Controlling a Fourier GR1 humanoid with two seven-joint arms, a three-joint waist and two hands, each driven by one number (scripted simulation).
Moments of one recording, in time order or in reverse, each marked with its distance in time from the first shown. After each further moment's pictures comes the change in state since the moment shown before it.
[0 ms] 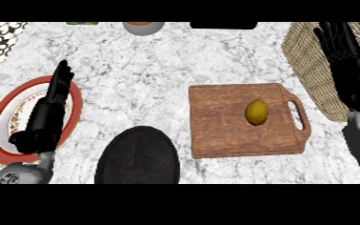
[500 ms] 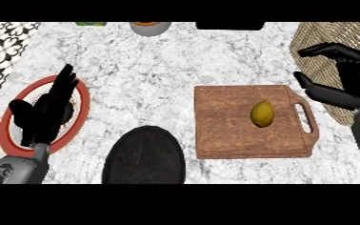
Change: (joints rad) left arm -0.036 0.018 0.040 0.107 0.134 -0.125 0.183; right arm -0.012 -0.047 -0.013 0.142 0.092 0.143 -0.303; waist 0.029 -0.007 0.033
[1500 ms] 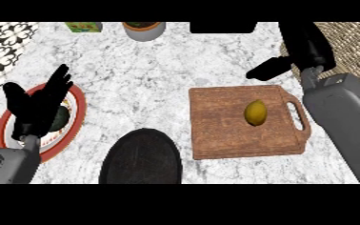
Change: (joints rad) left arm -0.043 0.019 0.065 0.104 0.051 -0.095 0.087; right arm -0.367 0.047 0.296 -0.016 0.599 -0.094 0.907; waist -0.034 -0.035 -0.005
